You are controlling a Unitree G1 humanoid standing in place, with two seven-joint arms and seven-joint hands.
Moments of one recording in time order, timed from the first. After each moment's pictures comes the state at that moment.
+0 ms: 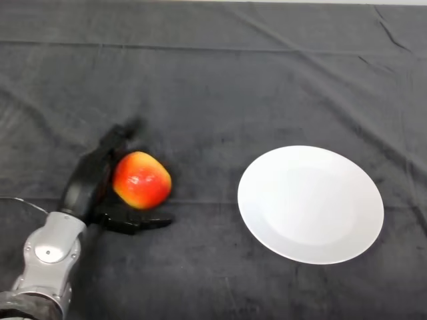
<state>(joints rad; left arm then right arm) -0.59 0.27 -0.08 1.10 0.04 -0.68 -0.19 -0.52 -0.72 0.07 1.13 -0.30 -0.13 -0.15</state>
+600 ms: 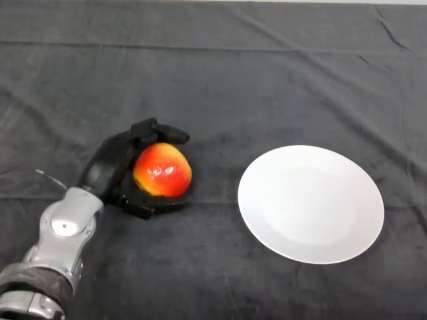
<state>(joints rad) -0.73 0.26 -0.12 1.10 0.05 -0.62 -0.20 -0.52 -0.72 0.06 1.12 -0.30 -0.13 -0.15</state>
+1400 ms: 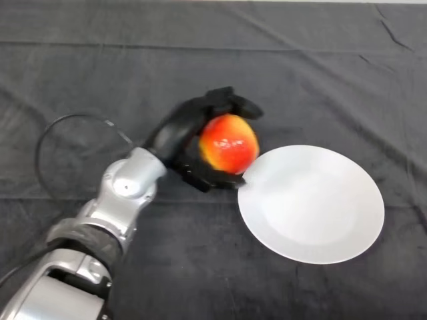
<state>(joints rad) -0.84 0.10 -0.39 1.10 0.13 -0.66 -0.17 -0.52 -0.72 0.06 1.12 -0.30 -0.13 -0.15</state>
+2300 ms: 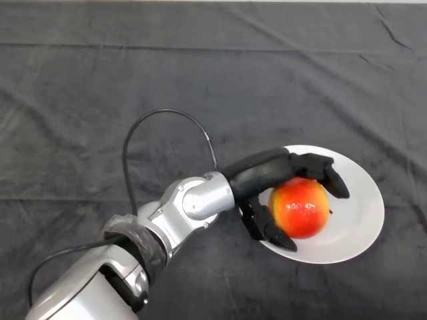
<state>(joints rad) -0.89 0.07 -0.74 1.10 0.06 -0.66 -0.21 -0.52 -0.72 0.06 1.12 -0.30 -0.13 -0.15</state>
